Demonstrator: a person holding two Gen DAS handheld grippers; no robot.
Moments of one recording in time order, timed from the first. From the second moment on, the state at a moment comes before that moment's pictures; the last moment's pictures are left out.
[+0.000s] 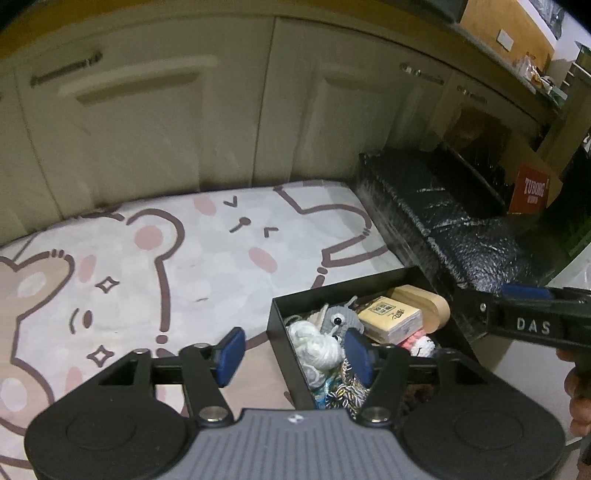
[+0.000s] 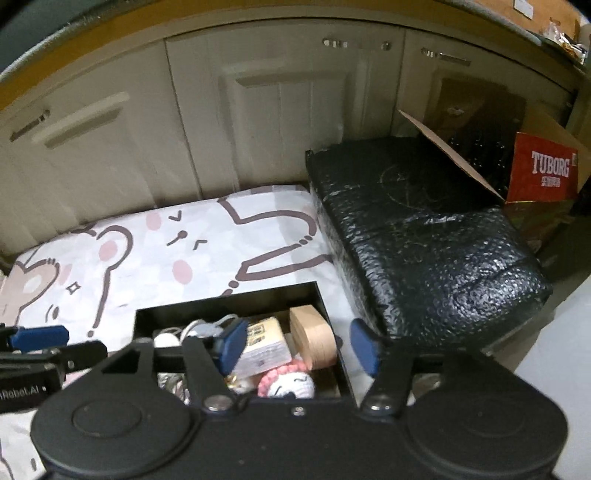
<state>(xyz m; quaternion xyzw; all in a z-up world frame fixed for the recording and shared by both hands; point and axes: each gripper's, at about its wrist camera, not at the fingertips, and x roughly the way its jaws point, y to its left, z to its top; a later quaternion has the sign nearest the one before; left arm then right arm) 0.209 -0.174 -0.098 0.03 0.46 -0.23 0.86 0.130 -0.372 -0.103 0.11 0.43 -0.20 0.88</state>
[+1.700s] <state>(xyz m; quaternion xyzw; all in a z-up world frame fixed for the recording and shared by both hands) 0.075 -0.106 -0.013 0.07 0.40 -0.19 0.89 -0.014 -0.291 -0.008 0.06 0.39 -0.20 0.90</state>
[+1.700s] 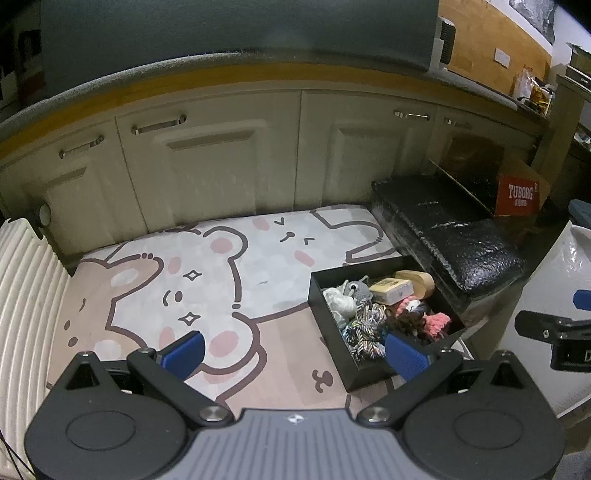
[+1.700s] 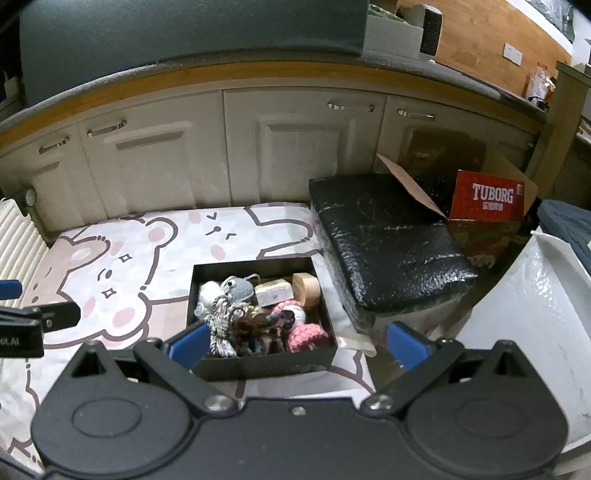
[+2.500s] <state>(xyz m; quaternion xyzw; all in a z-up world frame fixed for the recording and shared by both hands) 0.072 -0.104 -0.015 0.07 0.41 -0.18 0.89 -0.018 -0.281 -0.010 0.05 0.39 -0.21 0.89</state>
